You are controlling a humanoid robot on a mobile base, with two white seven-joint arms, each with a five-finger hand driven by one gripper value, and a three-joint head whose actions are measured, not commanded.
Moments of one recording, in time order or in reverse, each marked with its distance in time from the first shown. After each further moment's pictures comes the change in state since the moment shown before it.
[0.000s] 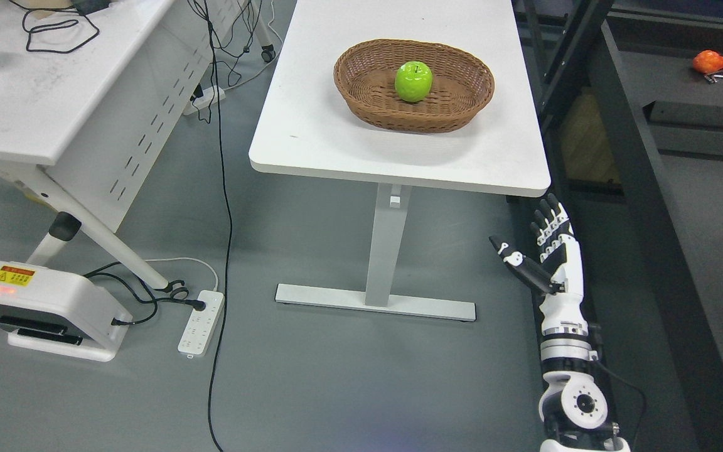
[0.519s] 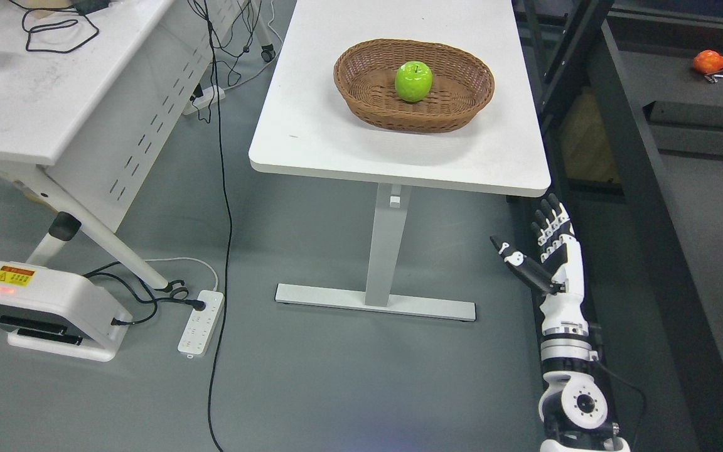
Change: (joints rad) left arm 0.000 0.000 0.000 0.000 0.000 0.000 0.000; right arm 0.000 0.000 0.000 0.004 -0.003 0.000 -0.004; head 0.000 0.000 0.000
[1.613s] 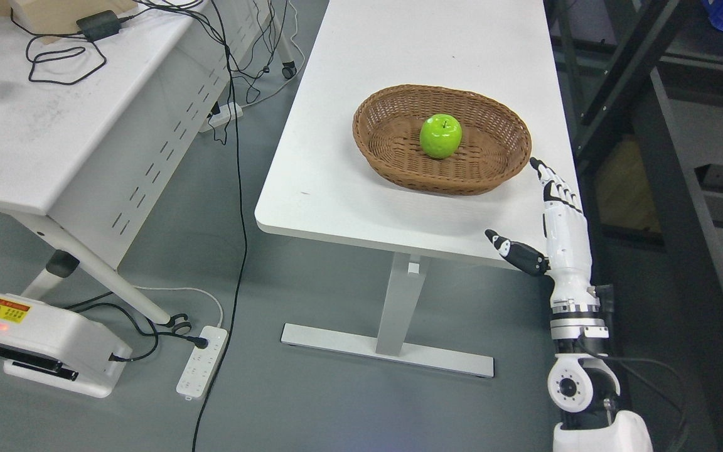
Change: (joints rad) left arm 0.000 0.000 0.000 0.000 0.000 0.000 0.000; right arm -0.062 -0.049 0.000 -0.051 0.909 -0.088 -0.074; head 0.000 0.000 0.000
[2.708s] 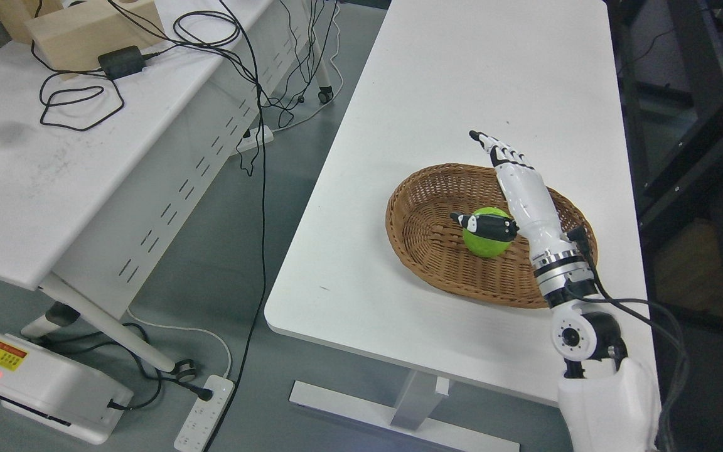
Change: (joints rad) left arm 0.000 0.000 0.000 0.000 0.000 0.000 0.000; right arm -0.182 -0.048 0.086 0.036 -0.004 -0.008 0.297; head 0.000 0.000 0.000
